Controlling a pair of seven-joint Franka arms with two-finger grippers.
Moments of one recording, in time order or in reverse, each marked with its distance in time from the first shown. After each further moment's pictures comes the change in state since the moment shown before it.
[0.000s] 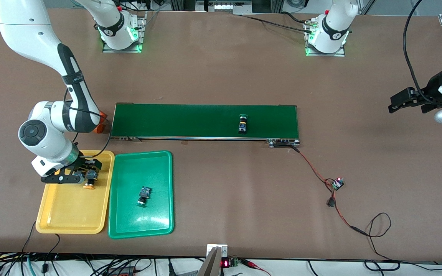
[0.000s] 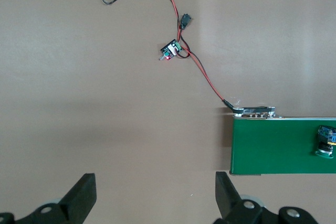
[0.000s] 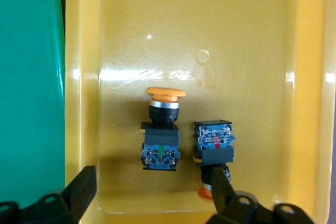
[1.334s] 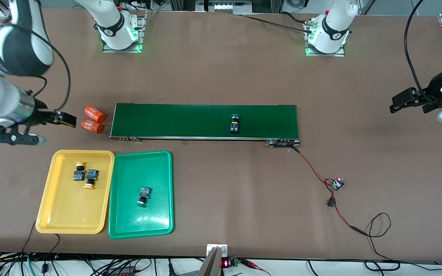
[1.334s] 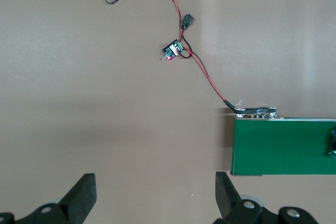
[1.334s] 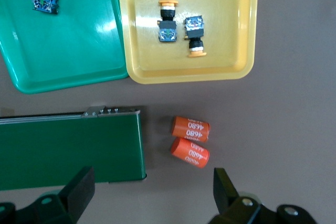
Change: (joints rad) left arm 0.000 0.000 0.007 0.000 0.000 0.000 0.000; right arm -0.013 -0.425 0.043 0.107 0.036 -0.772 0.054
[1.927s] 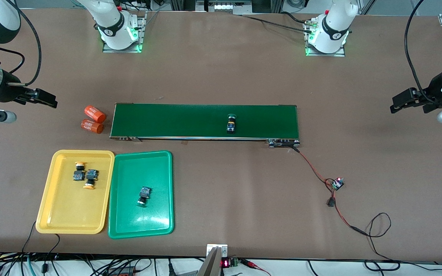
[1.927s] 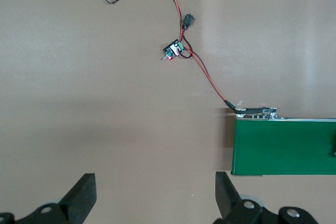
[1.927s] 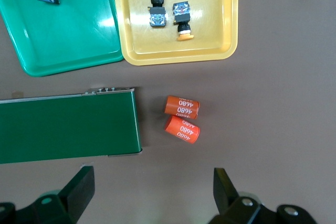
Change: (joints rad) left arm 0.000 0.000 0.003 -0.001 0.000 0.000 0.000; right arm -0.158 -0.092 0.130 -0.003 0.000 -0.096 -0.016
